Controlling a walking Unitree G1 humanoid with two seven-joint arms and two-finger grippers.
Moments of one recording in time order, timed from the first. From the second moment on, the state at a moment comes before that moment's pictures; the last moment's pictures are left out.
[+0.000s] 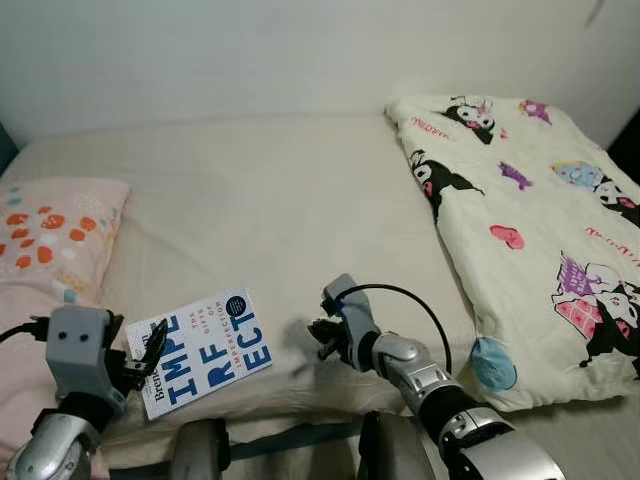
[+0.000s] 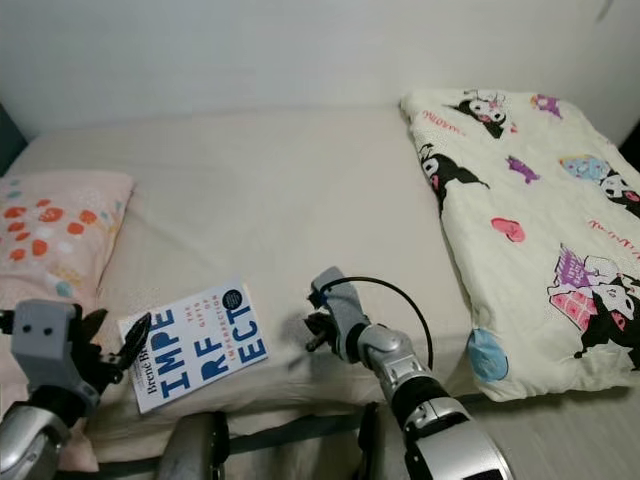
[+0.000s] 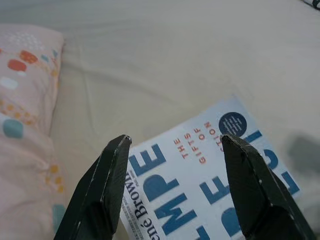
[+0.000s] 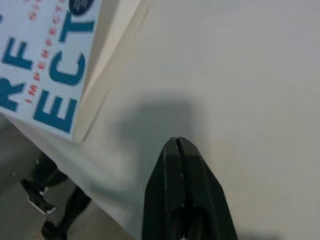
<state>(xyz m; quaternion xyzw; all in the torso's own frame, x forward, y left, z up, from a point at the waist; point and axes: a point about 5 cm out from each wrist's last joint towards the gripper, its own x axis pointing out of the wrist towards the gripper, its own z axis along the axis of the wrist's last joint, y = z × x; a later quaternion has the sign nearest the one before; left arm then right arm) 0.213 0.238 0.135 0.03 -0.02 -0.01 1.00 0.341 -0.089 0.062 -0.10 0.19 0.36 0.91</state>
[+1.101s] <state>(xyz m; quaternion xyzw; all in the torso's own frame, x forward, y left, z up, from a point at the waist) 0.201 0.237 0.140 0.03 0.00 -0.01 1.00 0.322 -0.050 0.056 -0.09 0.19 0.50 0.84</state>
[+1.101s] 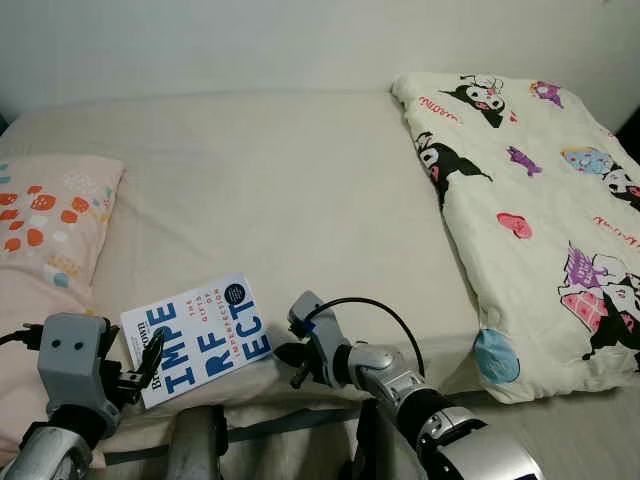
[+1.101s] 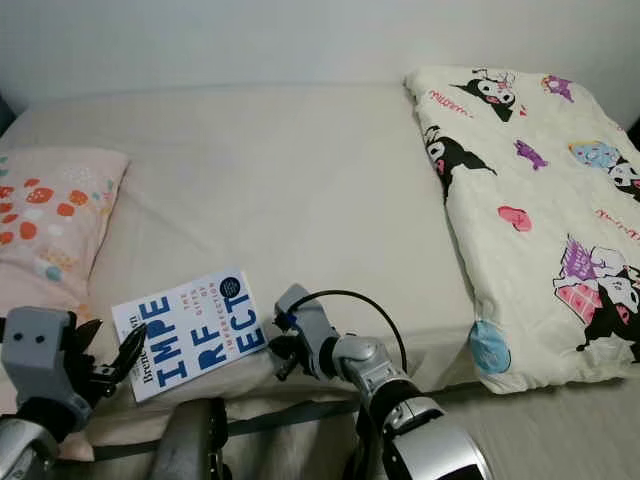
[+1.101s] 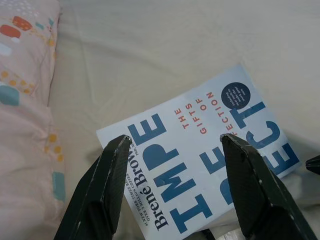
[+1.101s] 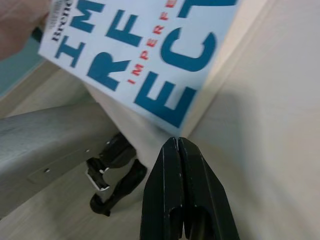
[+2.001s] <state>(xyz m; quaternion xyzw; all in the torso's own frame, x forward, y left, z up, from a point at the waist) 0.197 0.239 0.143 0.03 0.01 -0.03 1.00 0.320 -0.070 0.037 -0.09 0.25 0.41 0.87</state>
